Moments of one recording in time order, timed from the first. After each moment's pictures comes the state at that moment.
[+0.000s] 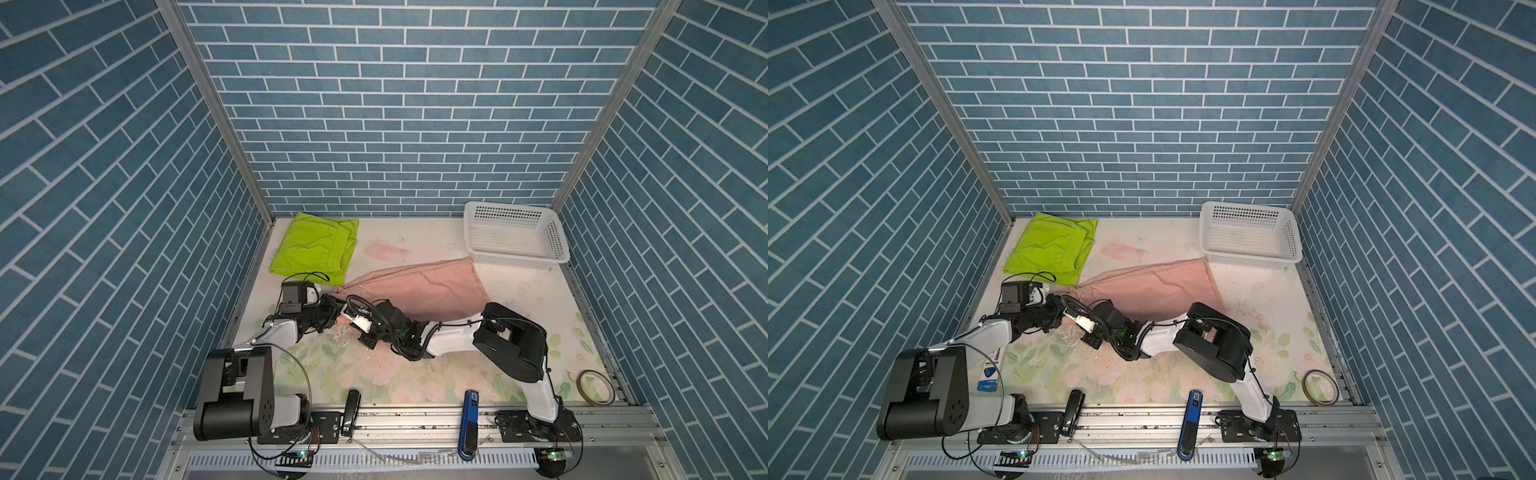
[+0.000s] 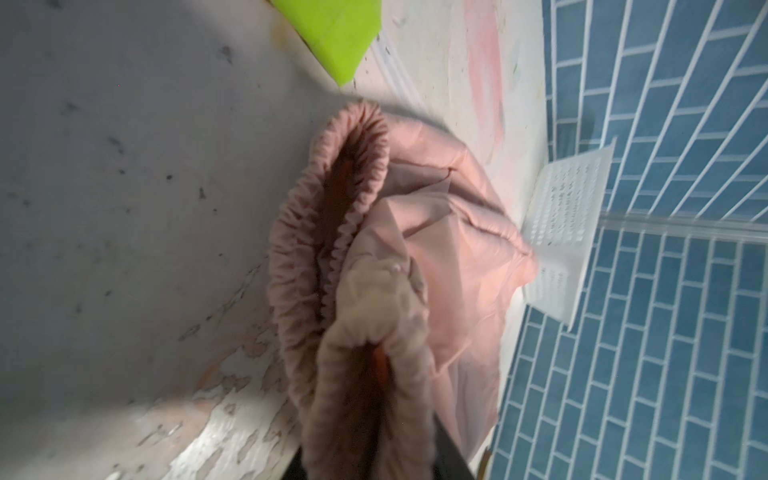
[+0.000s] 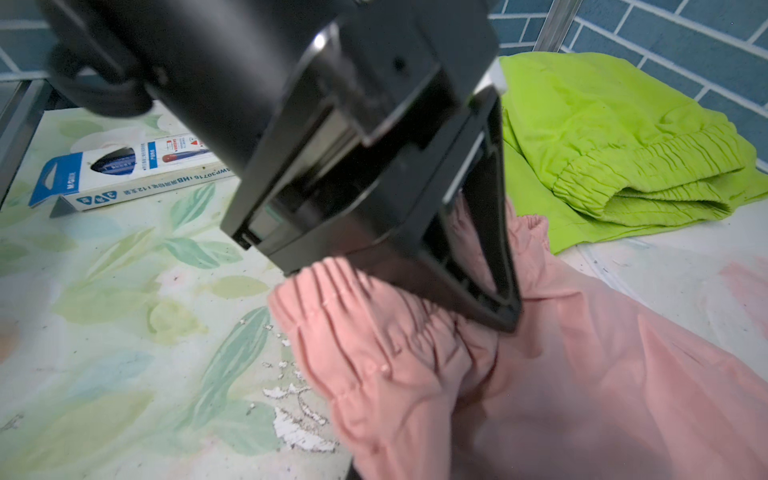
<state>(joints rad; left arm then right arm) 0.04 1.35 0.52 -0.04 0.67 -0.81 1.18 2.06 1.14 0.48 -0.02 -0.13</state>
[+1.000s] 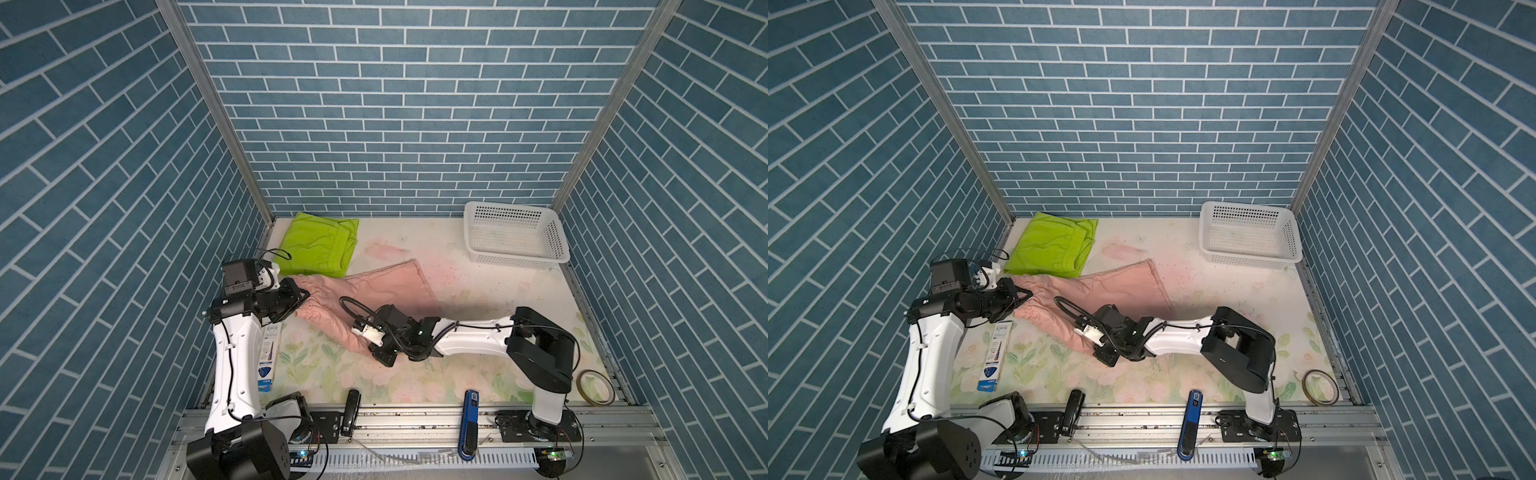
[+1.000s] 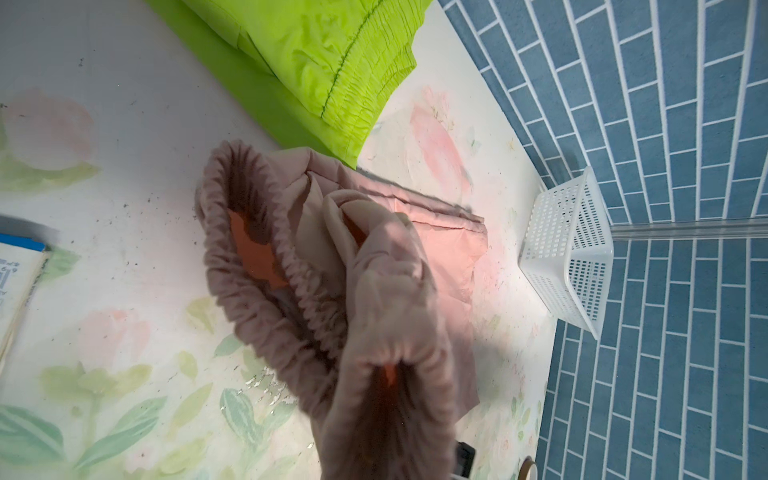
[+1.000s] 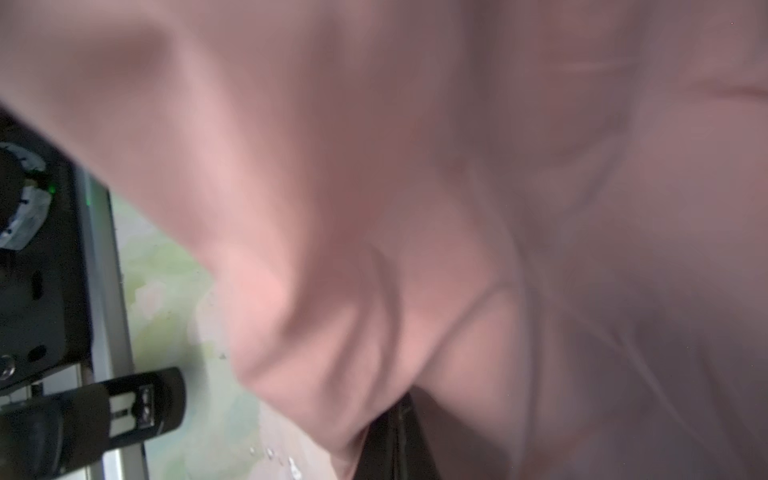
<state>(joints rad) 0.33 1.08 1.01 -0.95 0.62 -0.39 1.22 1.93 1.19 -0.14 -0.16 -0.02</state>
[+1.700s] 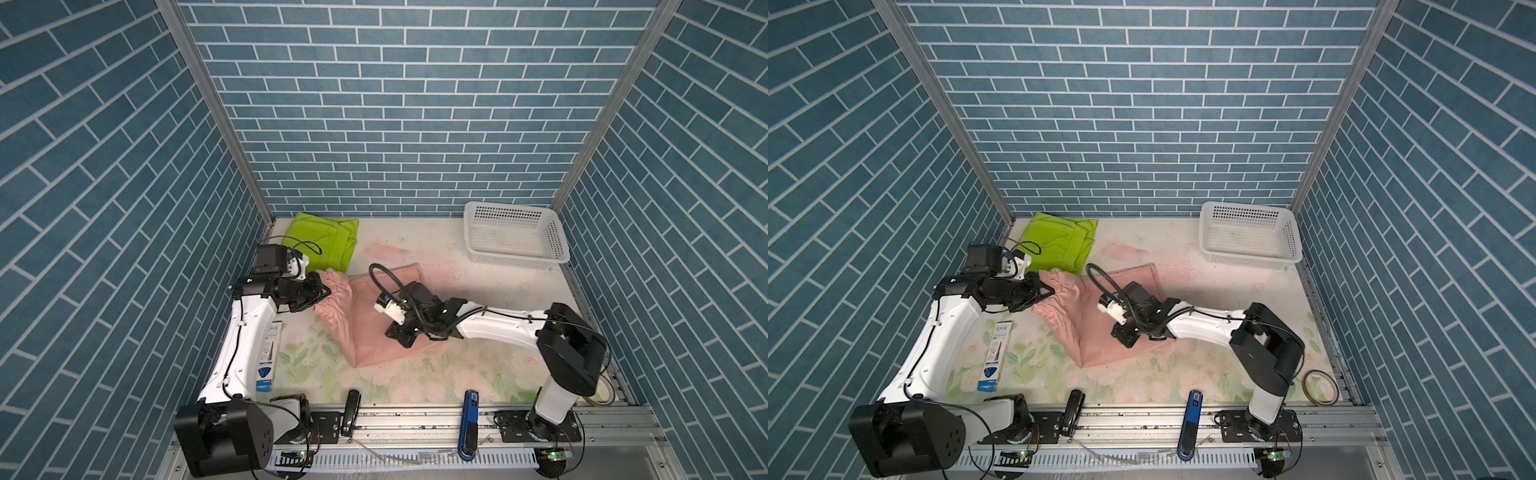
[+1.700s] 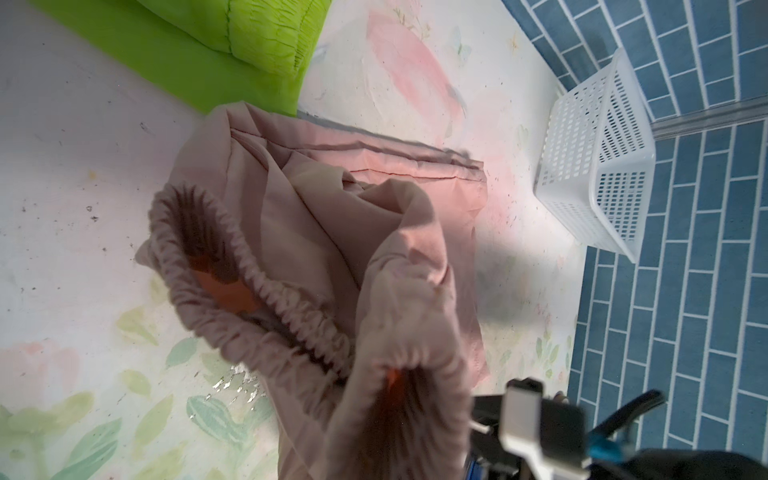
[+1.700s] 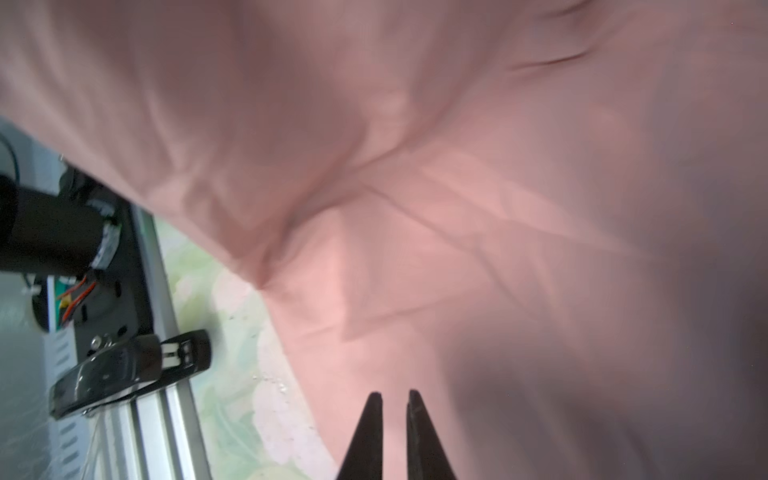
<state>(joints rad) 0.07 1.20 1.10 -0.95 0.53 -0.37 0.97 1.67 1.03 -0.23 -0.29 0.08</state>
